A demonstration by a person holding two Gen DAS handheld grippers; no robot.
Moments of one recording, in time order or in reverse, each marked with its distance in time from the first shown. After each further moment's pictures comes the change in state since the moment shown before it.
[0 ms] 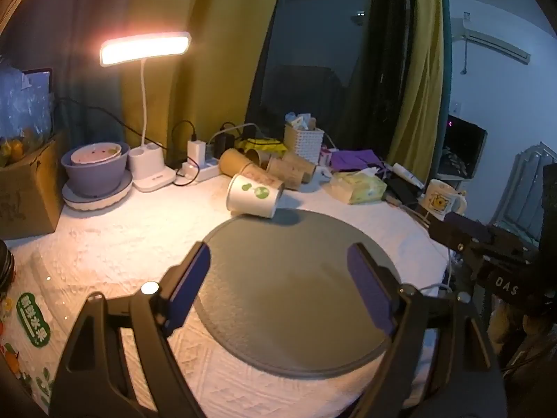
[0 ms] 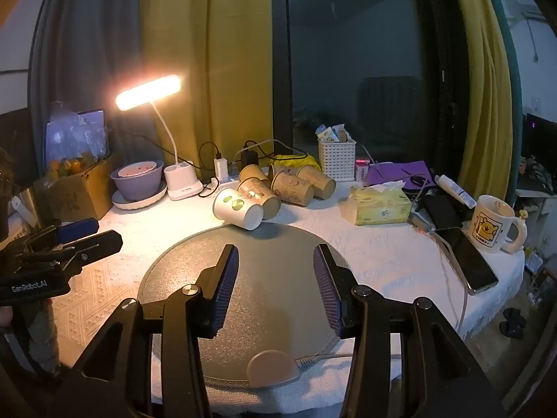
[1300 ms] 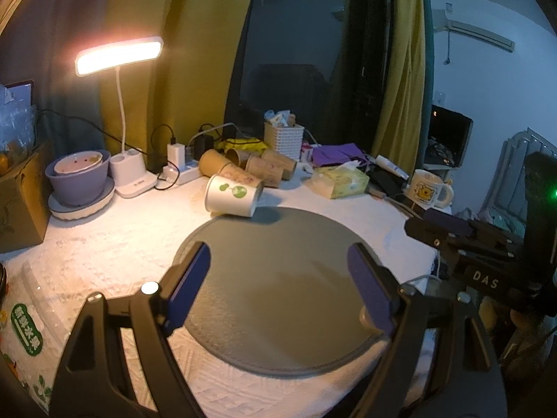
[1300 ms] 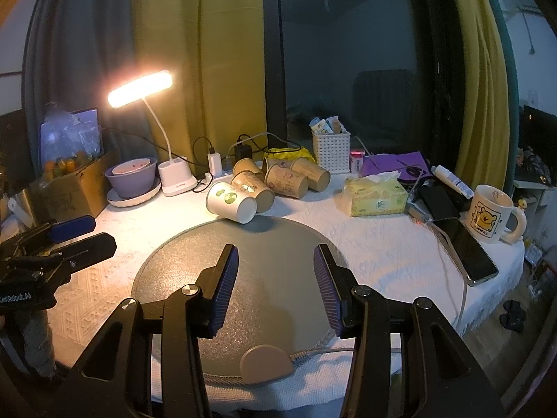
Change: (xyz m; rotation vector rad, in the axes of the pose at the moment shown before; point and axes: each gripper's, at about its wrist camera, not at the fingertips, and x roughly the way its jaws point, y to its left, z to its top) left arm 0.004 -0.016 0.000 0.033 0.010 -0.065; right arm 0.006 -0.010 -0.012 0.017 0.016 -0.009
